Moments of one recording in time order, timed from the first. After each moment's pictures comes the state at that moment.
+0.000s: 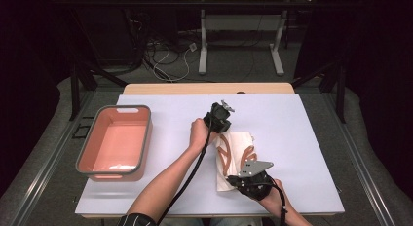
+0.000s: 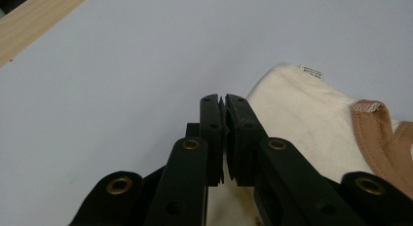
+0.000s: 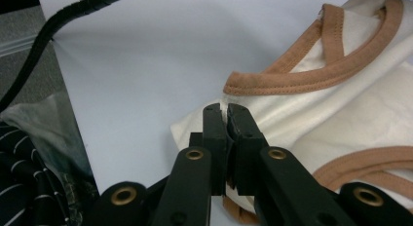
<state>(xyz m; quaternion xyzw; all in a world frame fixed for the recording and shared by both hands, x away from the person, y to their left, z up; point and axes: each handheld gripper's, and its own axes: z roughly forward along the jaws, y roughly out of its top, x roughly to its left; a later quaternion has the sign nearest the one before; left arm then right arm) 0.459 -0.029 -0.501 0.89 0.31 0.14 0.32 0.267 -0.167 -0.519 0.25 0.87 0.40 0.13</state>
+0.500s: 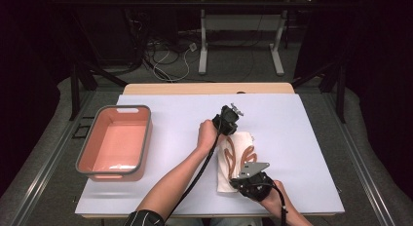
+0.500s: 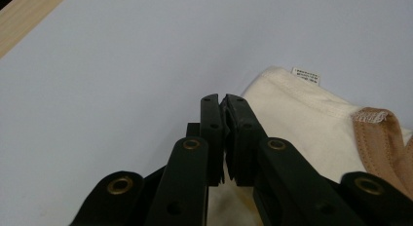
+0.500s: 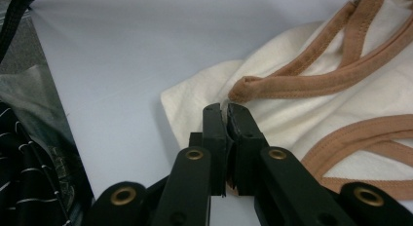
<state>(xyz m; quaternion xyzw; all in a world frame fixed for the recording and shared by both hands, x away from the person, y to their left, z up) 0.461 -0.055 -0.514 0.90 0.28 0.15 0.30 0.269 -0.169 -0.529 0.26 0.89 0.35 0.12</state>
